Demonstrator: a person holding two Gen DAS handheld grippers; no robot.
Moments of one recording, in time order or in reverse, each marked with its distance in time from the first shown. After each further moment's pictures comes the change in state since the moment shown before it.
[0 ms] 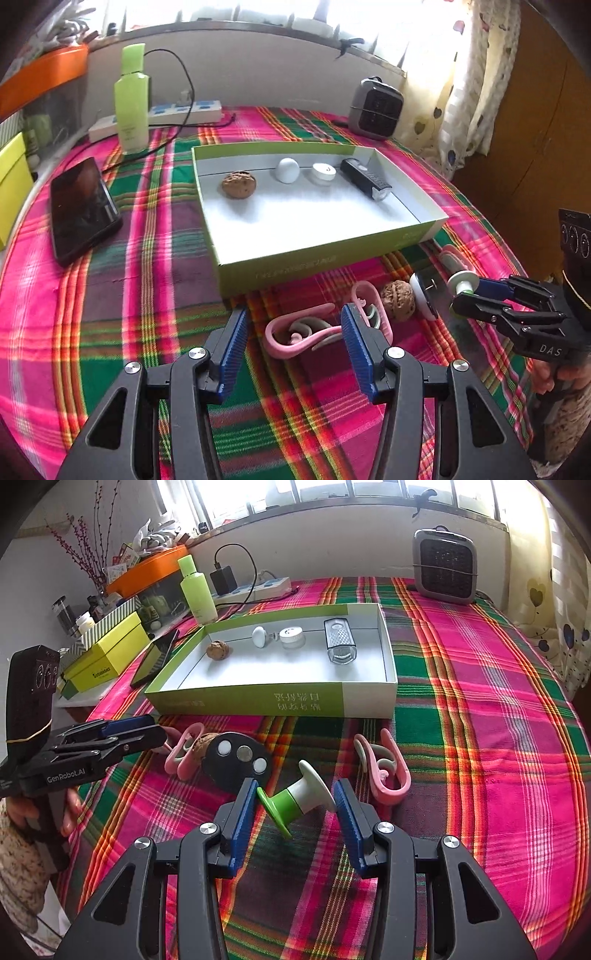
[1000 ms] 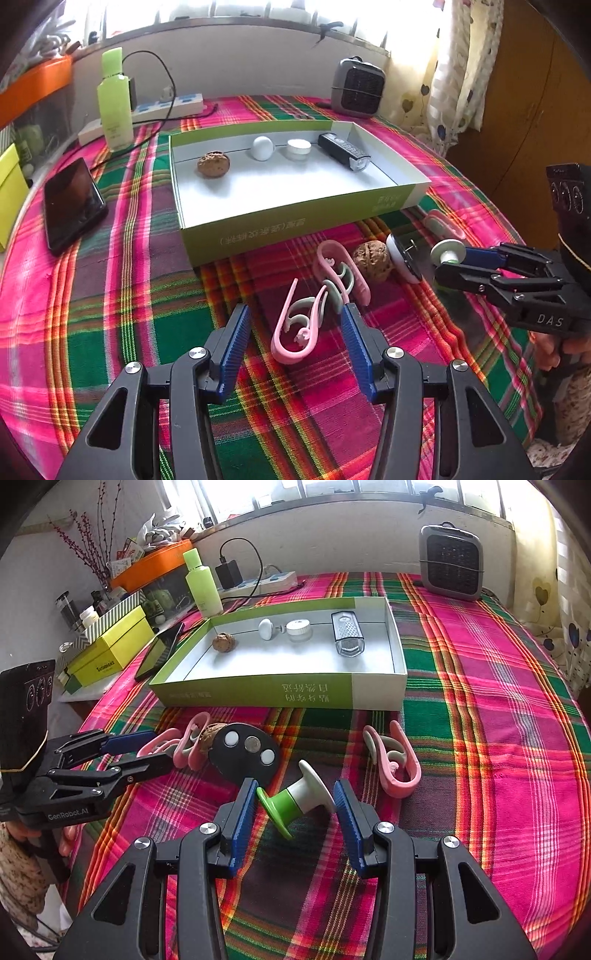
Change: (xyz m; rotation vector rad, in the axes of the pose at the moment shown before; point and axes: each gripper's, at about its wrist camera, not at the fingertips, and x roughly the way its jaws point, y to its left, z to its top) left arm -0.003 -0.024 -0.020 0.069 0.042 0.030; right arm 0.002 0.004 -0.003 -0.010 0.014 0.014
